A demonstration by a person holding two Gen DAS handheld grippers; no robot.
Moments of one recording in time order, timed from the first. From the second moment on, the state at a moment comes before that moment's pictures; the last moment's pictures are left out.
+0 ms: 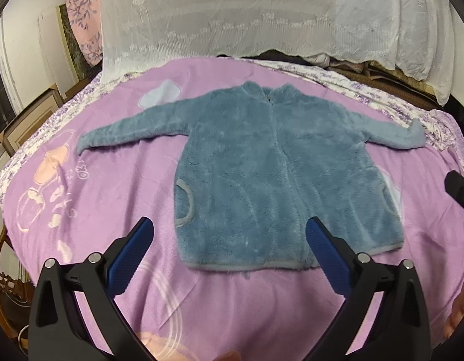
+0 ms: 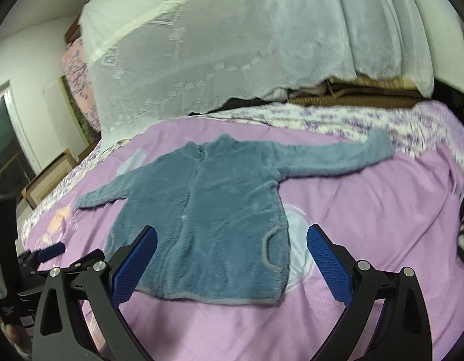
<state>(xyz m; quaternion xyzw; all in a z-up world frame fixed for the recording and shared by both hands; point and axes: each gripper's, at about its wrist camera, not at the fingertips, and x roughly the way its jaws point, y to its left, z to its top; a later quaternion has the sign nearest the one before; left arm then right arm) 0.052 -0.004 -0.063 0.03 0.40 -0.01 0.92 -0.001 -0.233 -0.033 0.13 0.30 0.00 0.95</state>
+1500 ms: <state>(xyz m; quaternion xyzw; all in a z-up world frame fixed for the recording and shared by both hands) 0.312 -0.184 -0.164 0.03 0.47 -0.03 0.88 0.160 -0.558 -0.172 0.55 0.20 -0.13 0.80</state>
